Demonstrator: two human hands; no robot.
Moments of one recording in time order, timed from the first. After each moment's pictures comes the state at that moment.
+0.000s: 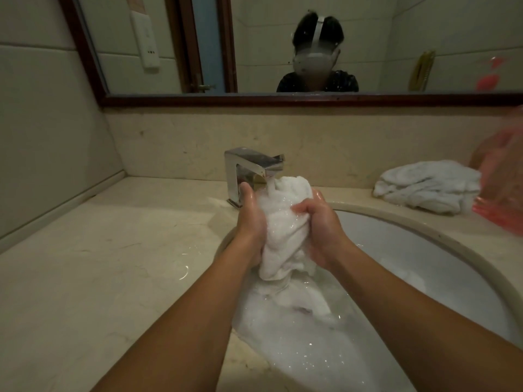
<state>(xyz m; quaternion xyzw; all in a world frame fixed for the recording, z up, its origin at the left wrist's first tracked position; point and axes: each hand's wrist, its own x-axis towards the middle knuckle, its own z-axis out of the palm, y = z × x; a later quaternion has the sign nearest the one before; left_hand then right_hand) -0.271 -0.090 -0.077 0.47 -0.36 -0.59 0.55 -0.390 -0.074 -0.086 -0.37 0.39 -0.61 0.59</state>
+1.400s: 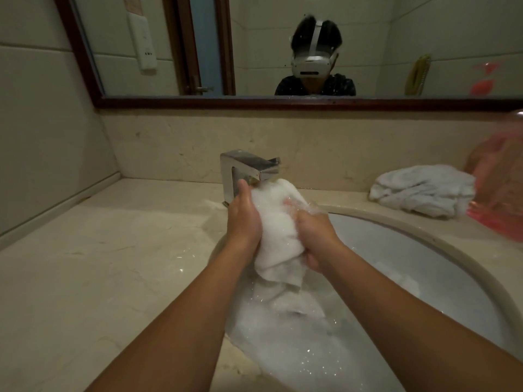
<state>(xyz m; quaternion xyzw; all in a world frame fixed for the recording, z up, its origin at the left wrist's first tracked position) -0.265 -0.089 -0.073 0.50 -0.42 -0.46 0.61 -0.387 -0.084 -0.091 -0.38 0.53 -0.56 0.51</state>
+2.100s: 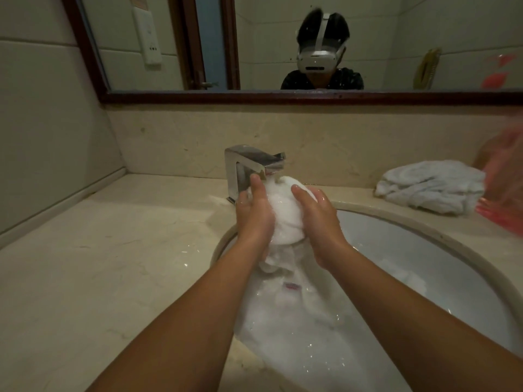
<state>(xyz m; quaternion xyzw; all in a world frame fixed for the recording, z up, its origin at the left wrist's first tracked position) -0.280 -0.091 -0.073 0.52 -0.37 -0.46 0.61 -0.385 -0.081 -0.087 -0.43 0.52 -0.60 0.43</state>
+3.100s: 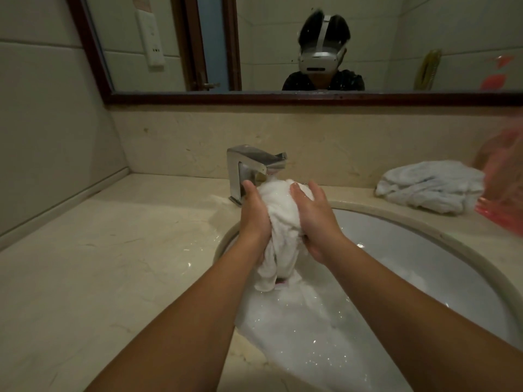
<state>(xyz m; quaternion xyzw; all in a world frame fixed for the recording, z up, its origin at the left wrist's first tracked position) -0.273 -0.131 -0.108 0.46 -0.35 -0.56 0.60 -0.377 -0.077 -0.077 -0.42 0.53 -0.58 0.45</state>
